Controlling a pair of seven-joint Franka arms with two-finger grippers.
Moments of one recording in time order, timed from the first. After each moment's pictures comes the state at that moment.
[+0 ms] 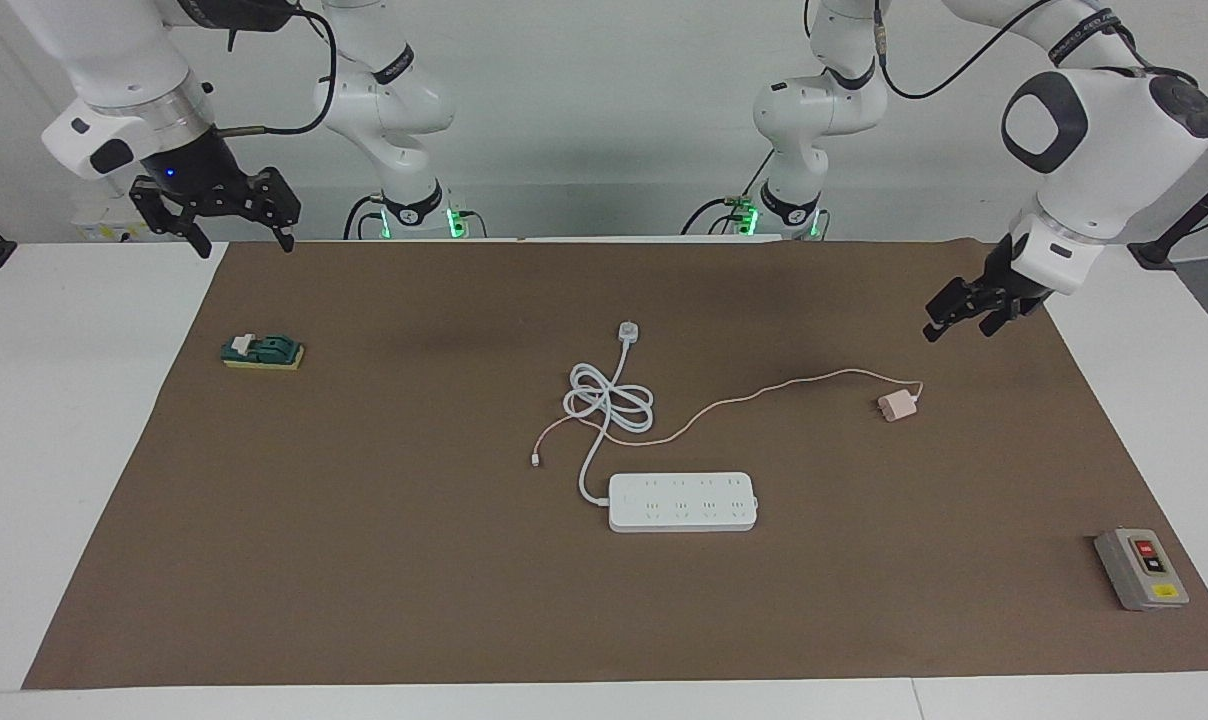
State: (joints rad) left arm 0.01 -0.03 -0.01 -1.69 -0.08 1.58 -0.12; right arm -0.01 -0.06 -0.05 -1.59 0.00 1.50 -0.13
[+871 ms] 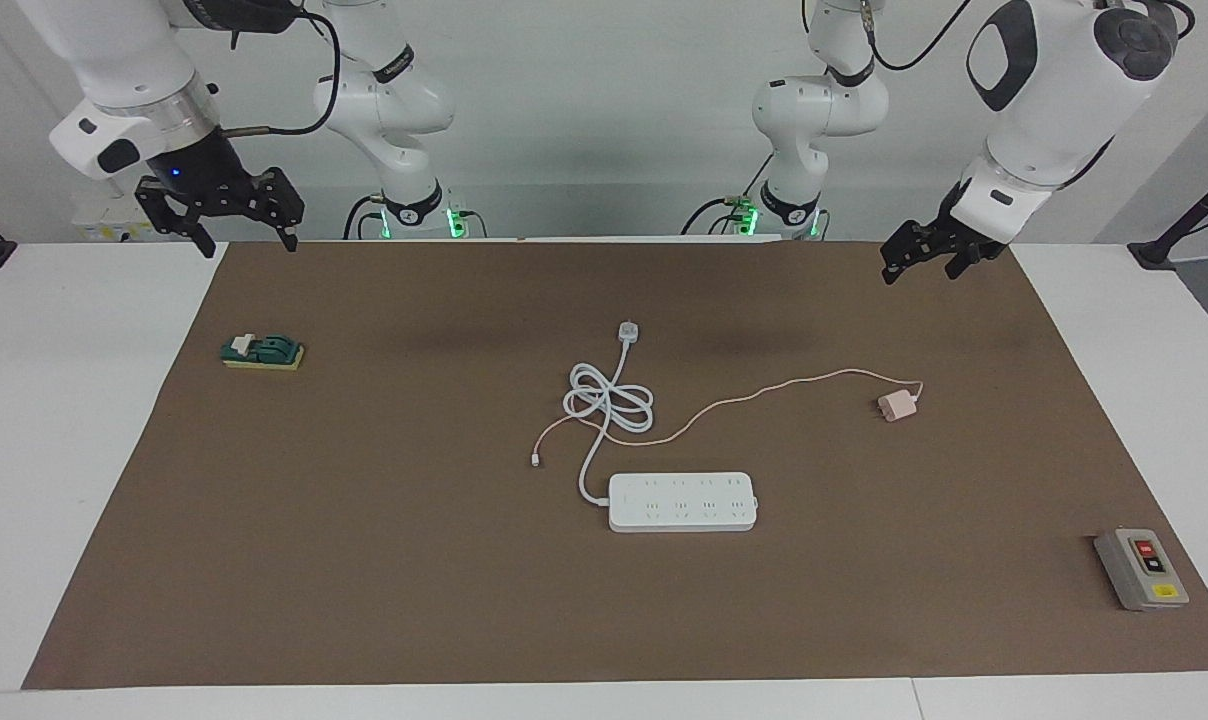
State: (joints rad) left arm -0.06 -0.07 -0.02 -1.76 -0.06 1.60 -0.11; right arm -0.01 -0.06 -0.05 -1.60 0.00 1.51 -0.13
